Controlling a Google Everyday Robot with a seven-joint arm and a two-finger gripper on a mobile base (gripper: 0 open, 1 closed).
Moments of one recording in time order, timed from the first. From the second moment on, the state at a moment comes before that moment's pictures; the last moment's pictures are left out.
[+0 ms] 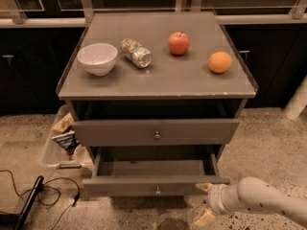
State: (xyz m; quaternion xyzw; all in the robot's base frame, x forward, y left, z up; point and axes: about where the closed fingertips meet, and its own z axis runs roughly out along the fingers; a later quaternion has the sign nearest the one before) arm 0.431 -0.191 0.415 -0.56 0.77 0.14 0.28
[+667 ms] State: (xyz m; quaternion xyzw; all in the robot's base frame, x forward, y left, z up) arm 0.547 -0.193 0.436 -0.61 0.72 0.10 0.33
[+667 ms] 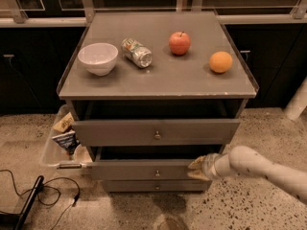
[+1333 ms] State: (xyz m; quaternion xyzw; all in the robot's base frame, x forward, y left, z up) arm 0.591 -0.202 0.429 -0.62 0.71 0.08 0.33
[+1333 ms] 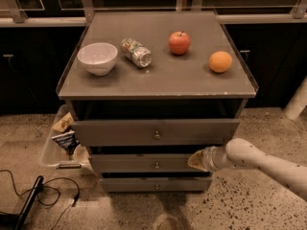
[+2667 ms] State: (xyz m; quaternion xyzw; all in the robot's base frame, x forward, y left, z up) arm 0.486 -0.176 0.485 -0.64 0.69 0.11 0.32
